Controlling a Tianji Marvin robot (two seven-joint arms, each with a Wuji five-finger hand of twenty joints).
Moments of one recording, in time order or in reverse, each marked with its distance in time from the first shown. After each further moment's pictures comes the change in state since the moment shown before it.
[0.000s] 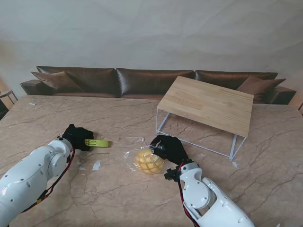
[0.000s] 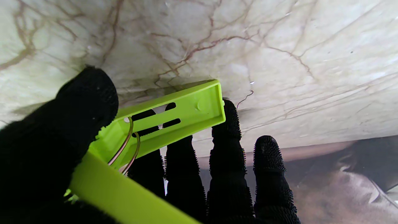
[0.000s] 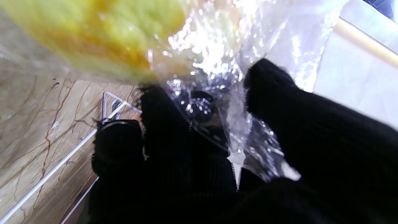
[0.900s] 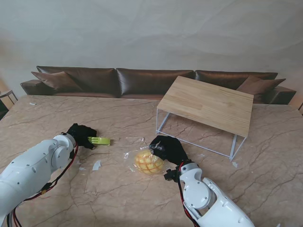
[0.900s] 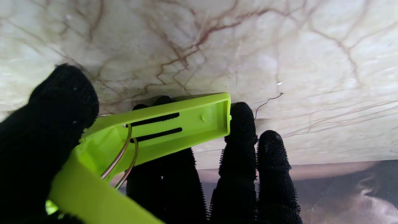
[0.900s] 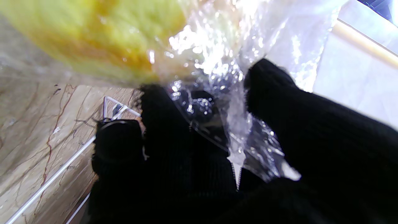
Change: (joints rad) left arm -0.186 -0.025 0.252 0.202 -0.207 -0.040 0.025; right arm 0.001 0.001 -0.001 0.002 0.012 -0.005 0.015; left_hand -0.119 -0.035 0.074 -0.101 0.029 -0.025 0.149 -0.104 0.201 -0.057 0.038 0.437 -0.013 0.179 0.252 0.532 0.035 0.073 0.082 0.031; right_hand 0.000 0.000 0.000 0.000 0.000 0.000 0.000 -0.008 0.000 0.000 0.000 0.000 0.000 0.000 0.000 -0.005 0.000 0.000 0.000 -0.011
